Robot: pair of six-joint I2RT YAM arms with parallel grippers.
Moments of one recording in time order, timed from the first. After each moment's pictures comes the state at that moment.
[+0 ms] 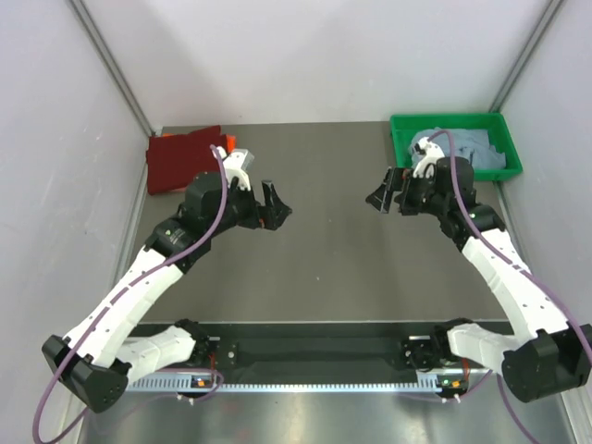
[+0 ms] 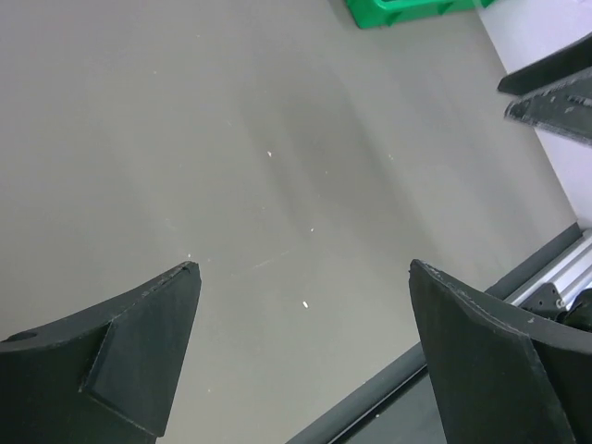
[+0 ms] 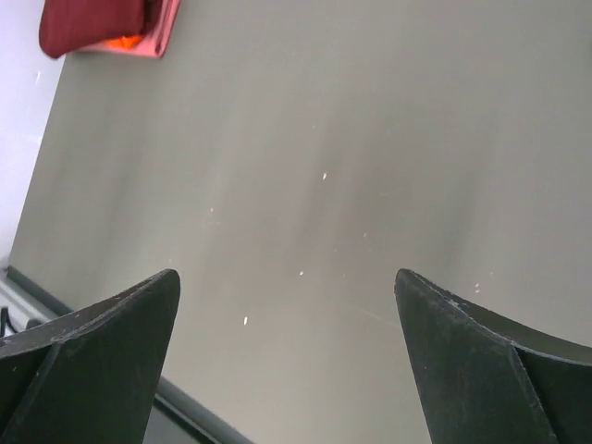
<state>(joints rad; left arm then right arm) -0.56 1.02 1.08 -0.45 0.11 -0.42 0.25 1.10 1.00 -0.42 -0.34 0.35</state>
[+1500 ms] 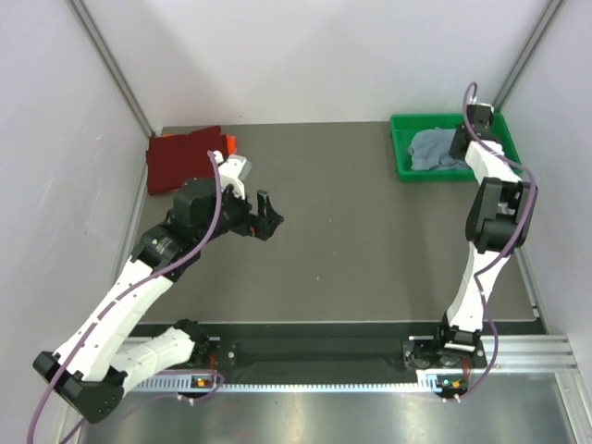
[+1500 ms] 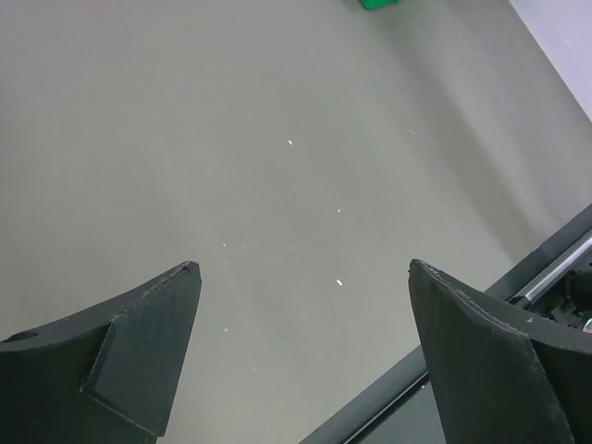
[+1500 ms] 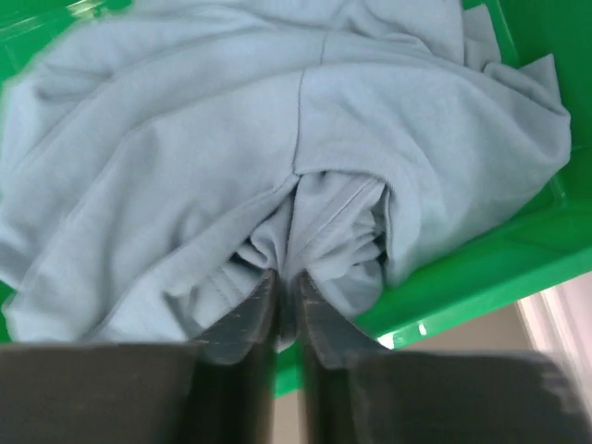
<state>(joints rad) -0.56 0.94 1.10 -0.55 0.12 -0.25 -0.16 2.15 1.78 -0.35 0.18 0.09</state>
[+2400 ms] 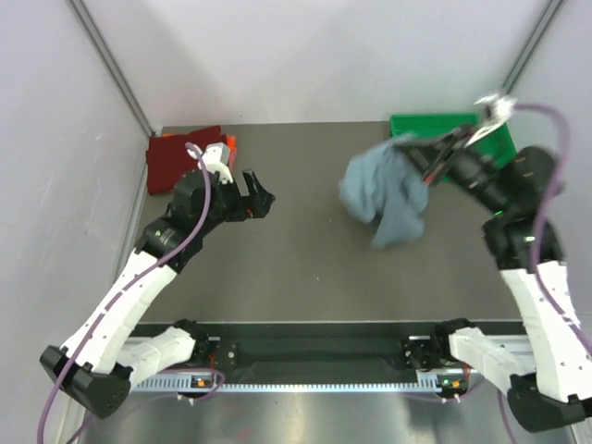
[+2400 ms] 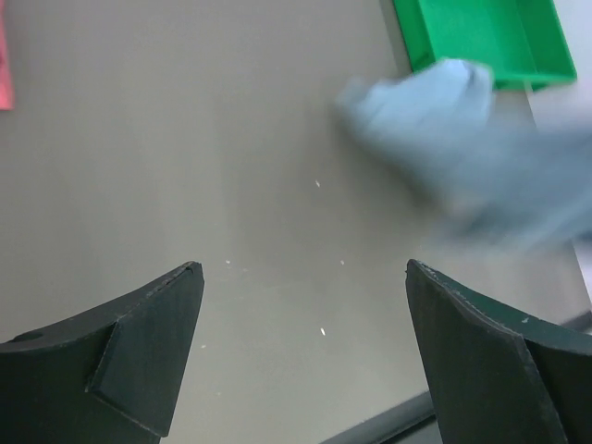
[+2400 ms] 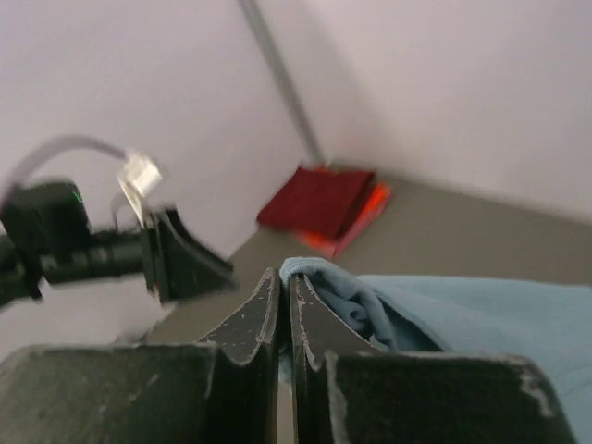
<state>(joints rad) -0.49 1.02 1.11 -0.50 0.00 -0.51 0.21 0.98 1.45 -0.24 -0.52 0.45</state>
